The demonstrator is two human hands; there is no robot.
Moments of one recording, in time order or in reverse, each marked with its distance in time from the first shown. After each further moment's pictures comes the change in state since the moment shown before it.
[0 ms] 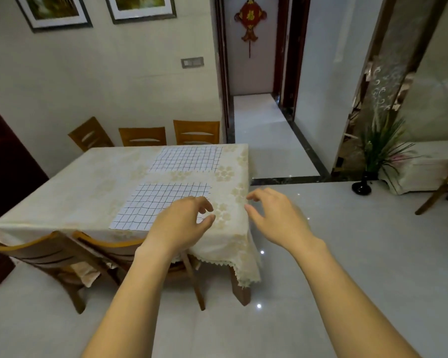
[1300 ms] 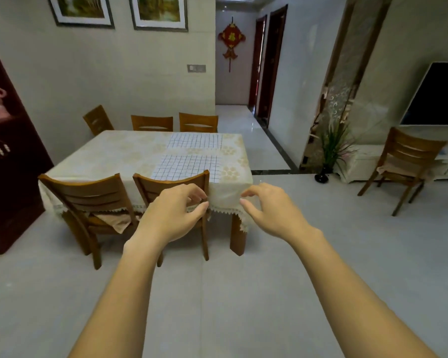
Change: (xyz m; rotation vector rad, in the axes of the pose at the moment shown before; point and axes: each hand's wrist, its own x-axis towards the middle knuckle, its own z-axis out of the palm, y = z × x) left_hand -0.469 -0.119 -0.099 -0.210 0.193 0.159; right_hand -0.370 -0.342 0.011 -0.136 0.038 -0.009
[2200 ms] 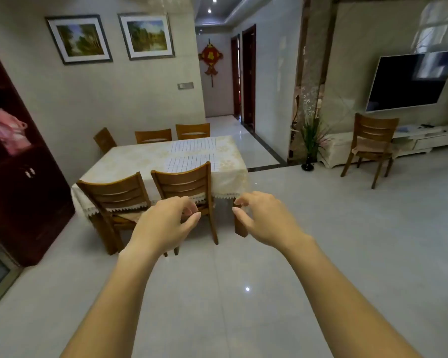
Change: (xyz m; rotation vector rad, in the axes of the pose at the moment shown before) left_hand -0.296 0.065 -0.108 0.236 -0.031 0.090; right_hand -0.293 -0.184 -0.045 0.006 0.088 0.057
